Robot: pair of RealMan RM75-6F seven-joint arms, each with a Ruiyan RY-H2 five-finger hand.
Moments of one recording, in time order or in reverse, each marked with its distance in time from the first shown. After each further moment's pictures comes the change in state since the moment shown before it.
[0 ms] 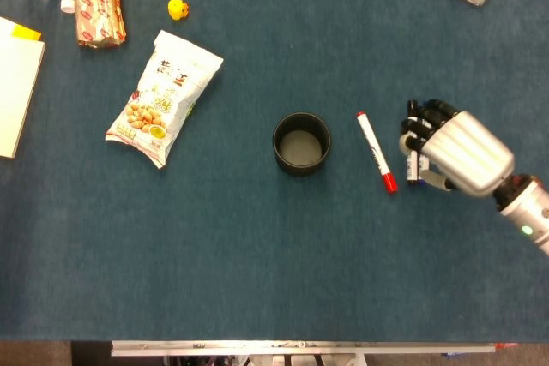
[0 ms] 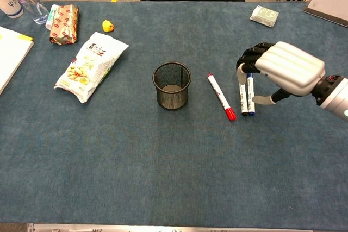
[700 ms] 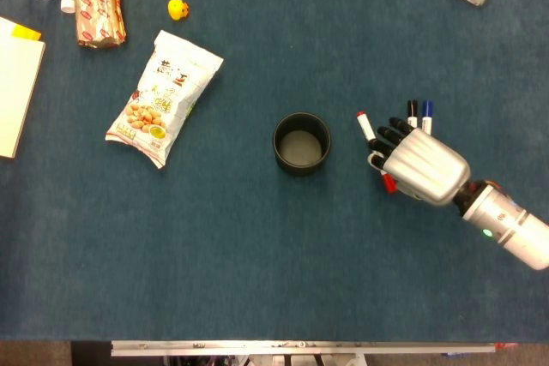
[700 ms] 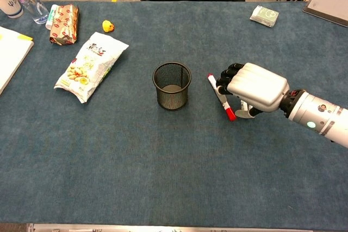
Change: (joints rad) left arm 0.009 -0.006 0.006 0.048 -0.021 -0.013 -0.050; right arm 0.071 -0.131 -0.049 0.117 0.013 -0.077 -0.102
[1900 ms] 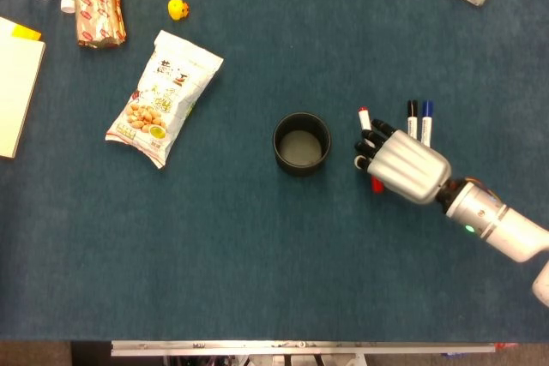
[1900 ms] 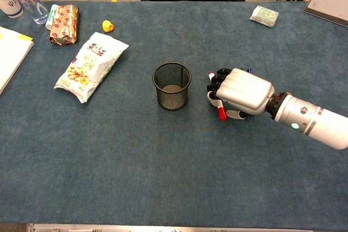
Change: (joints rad) left arm 0.005 -0.002 -0.004 0.023 -0.012 -0.005 -0.026; right arm 0.058 -0.097 -0.038 0.126 0.012 0.000 -0.010
